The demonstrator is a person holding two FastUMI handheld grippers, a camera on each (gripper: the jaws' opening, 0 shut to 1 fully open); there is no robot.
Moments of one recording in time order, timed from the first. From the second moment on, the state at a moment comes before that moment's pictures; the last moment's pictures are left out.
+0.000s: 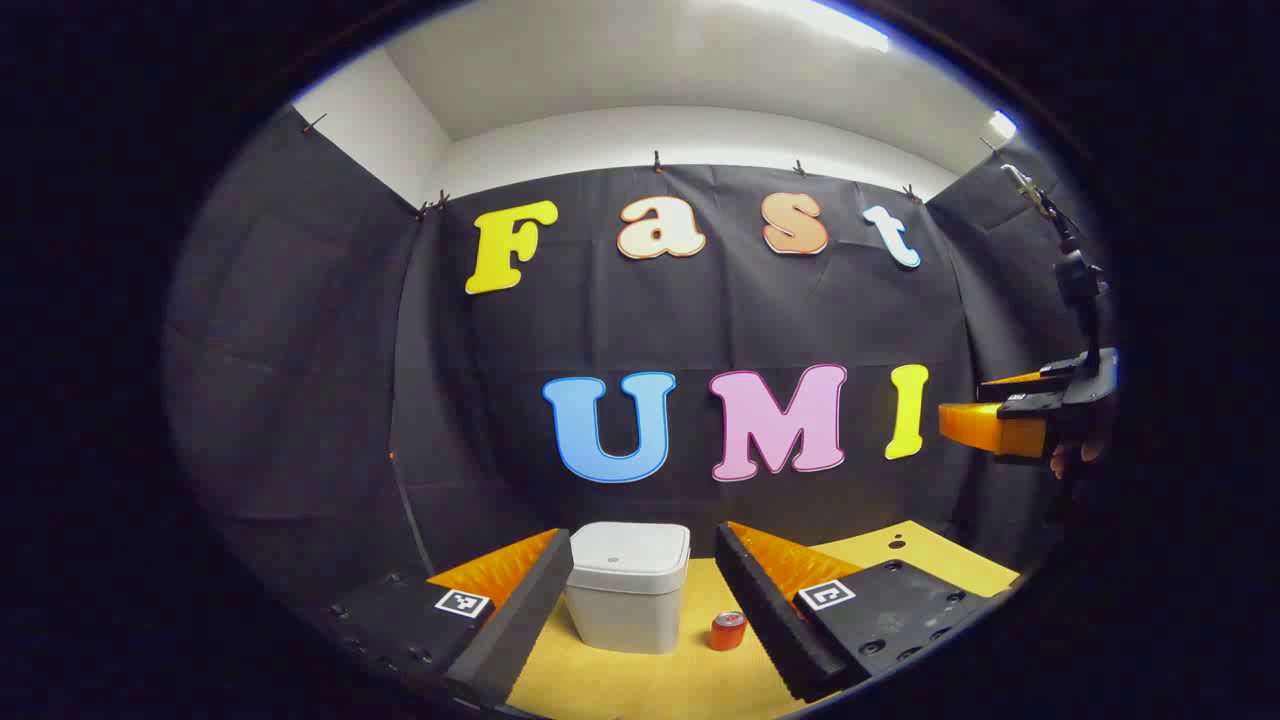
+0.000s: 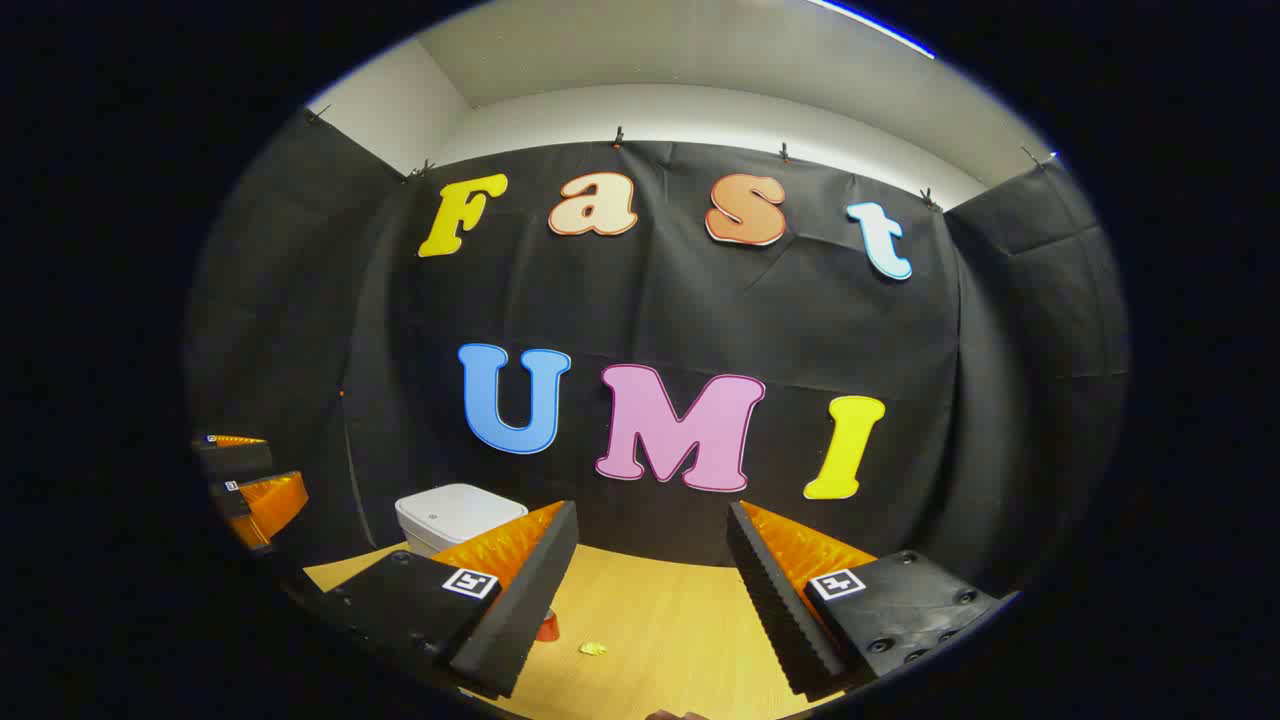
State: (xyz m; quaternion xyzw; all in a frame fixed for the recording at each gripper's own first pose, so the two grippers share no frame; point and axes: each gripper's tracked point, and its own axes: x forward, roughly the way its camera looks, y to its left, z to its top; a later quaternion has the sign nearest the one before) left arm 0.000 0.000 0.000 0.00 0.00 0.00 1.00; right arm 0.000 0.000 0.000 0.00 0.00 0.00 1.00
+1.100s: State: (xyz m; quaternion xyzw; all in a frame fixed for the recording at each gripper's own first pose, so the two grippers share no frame) left arm -0.013 0.014 0.008 0.01 0.01 0.04 1.00; right arm 0.015 0.020 0.023 0.01 -0.03 0.04 1.00
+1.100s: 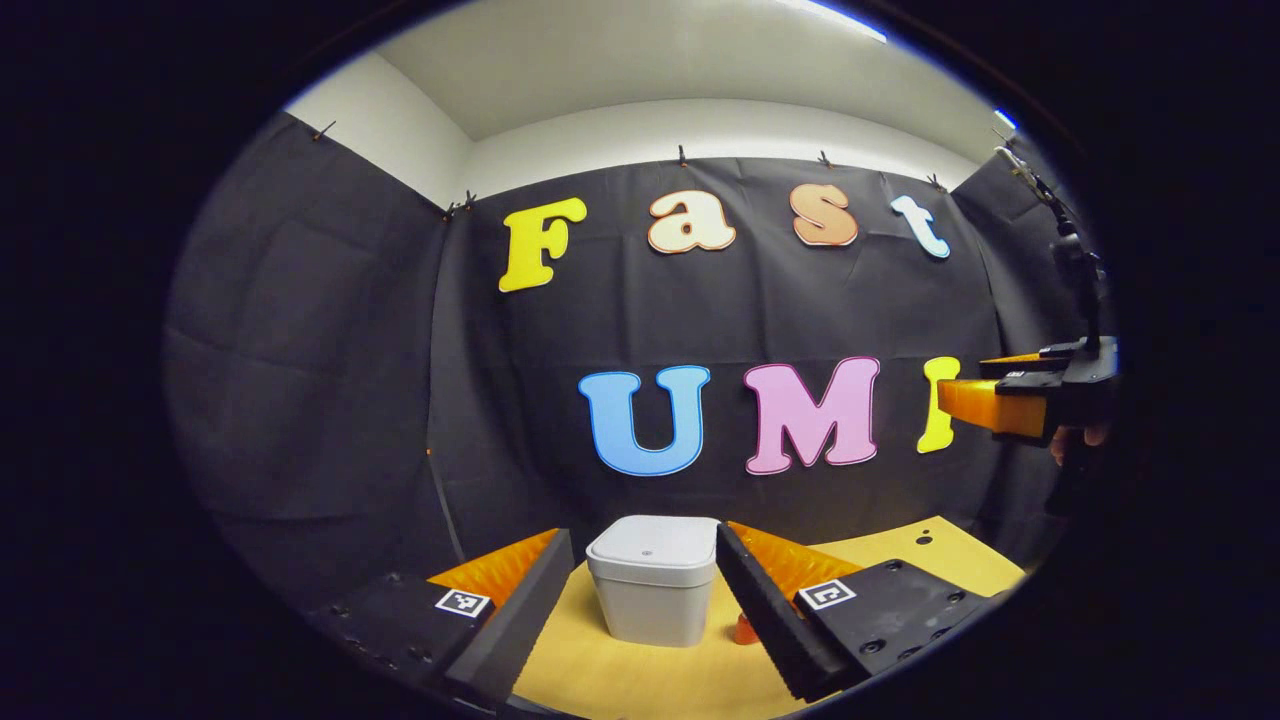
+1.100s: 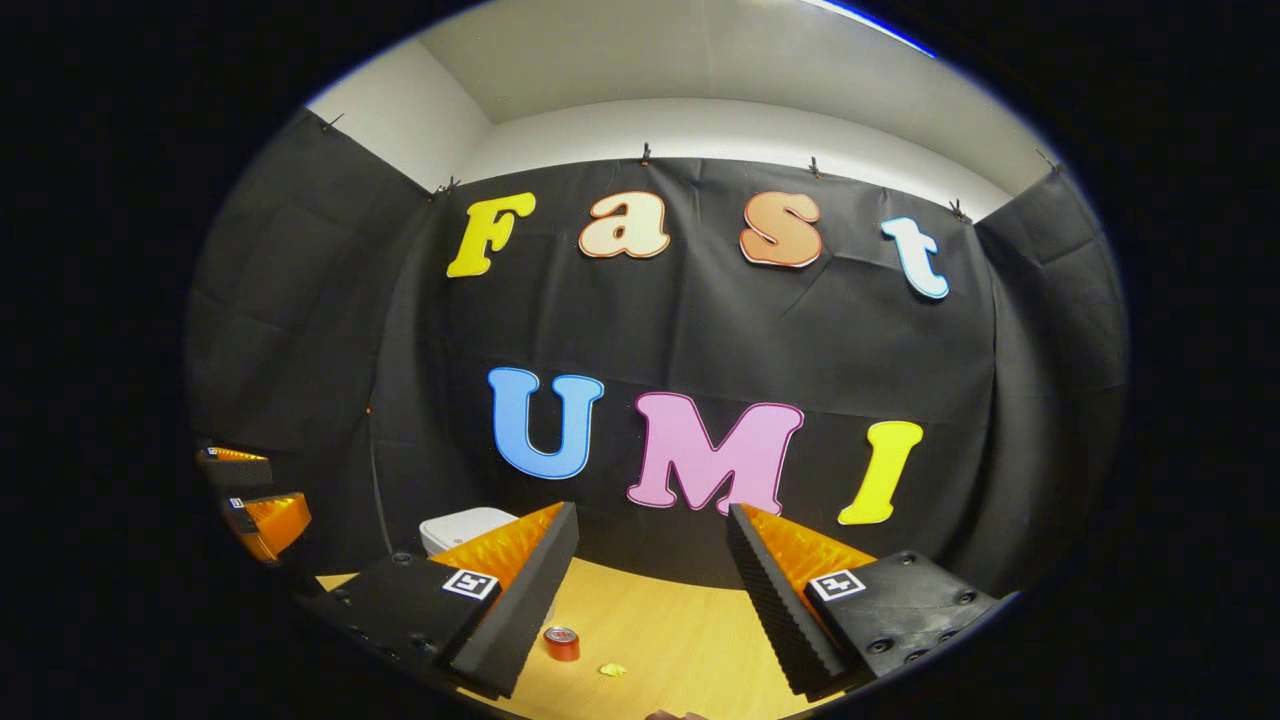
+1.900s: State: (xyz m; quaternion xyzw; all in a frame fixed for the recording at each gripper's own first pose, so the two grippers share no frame) left arm -0.010 0.028 0.014 -0.01 -0.01 0.04 1.00; right arm 0.024 0.039 0.023 0.01 -0.03 0.05 1.00
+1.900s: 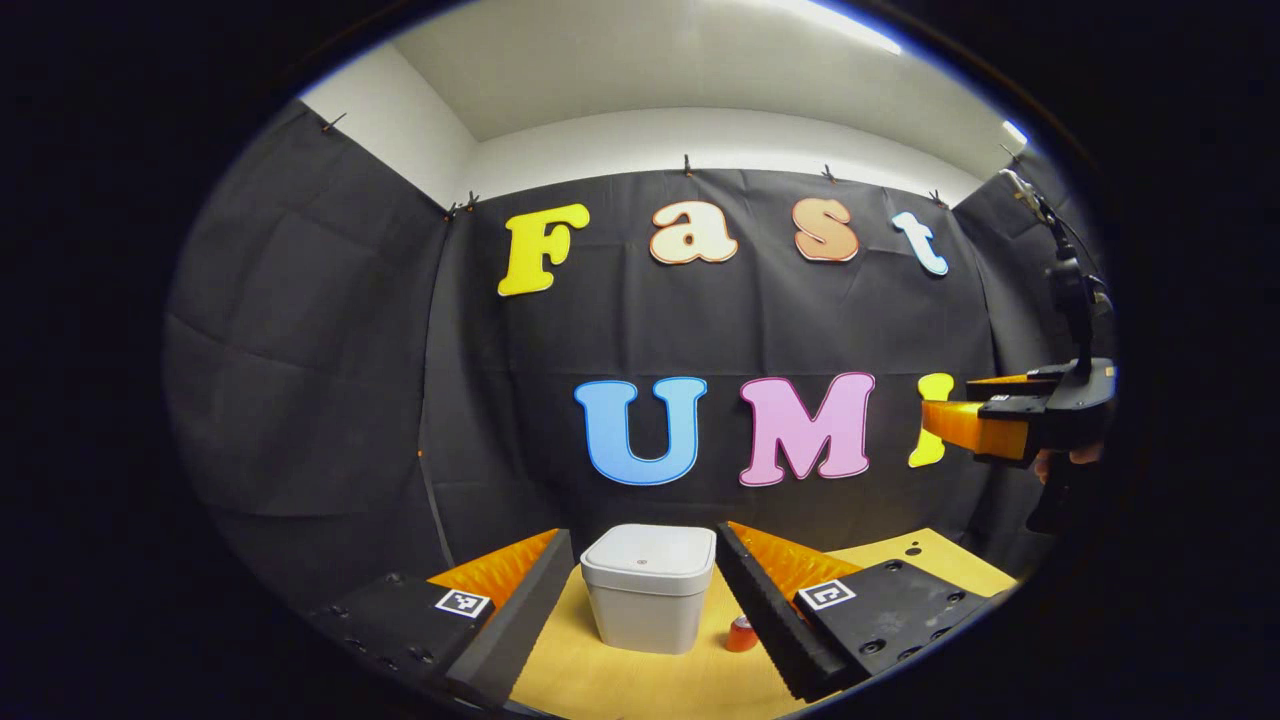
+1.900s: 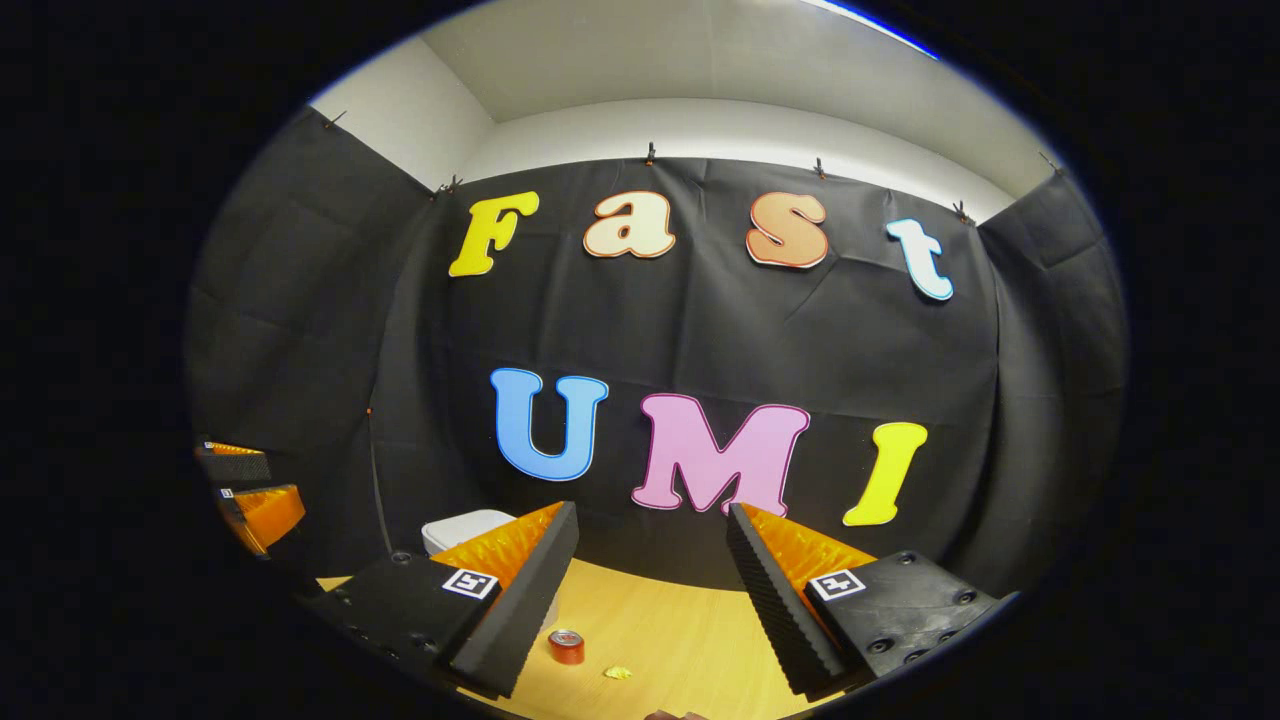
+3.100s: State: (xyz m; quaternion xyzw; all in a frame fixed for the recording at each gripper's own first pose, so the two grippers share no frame) left arm 0.011 0.029 0.031 0.02 -0.02 0.03 1.00; right arm 0.037 0.046 0.036 0.01 -0.05 0.05 1.00
